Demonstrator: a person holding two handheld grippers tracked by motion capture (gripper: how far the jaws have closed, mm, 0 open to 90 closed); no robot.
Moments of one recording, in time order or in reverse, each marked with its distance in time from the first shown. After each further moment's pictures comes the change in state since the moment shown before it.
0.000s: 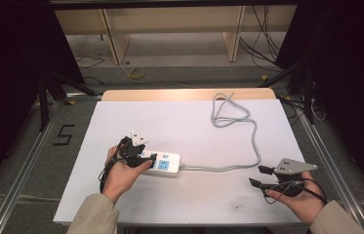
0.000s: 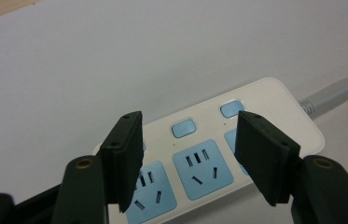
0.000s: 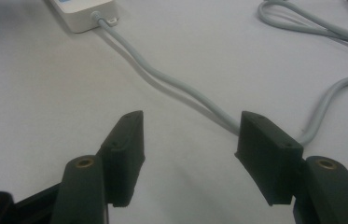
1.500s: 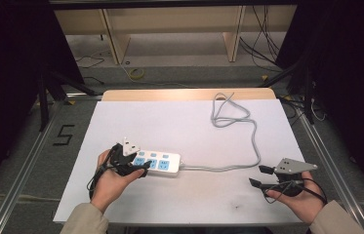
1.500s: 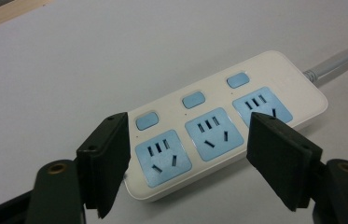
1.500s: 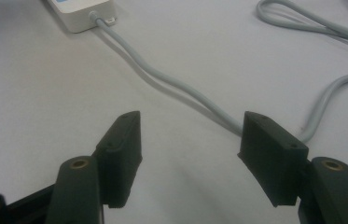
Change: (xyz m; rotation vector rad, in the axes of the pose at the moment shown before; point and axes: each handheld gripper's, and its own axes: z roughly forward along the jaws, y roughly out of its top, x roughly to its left) left arm 0.009 -0.024 -0.017 -0.028 0.002 0.045; right arm -0.001 -0.001 0.001 0.001 -0.002 0.007
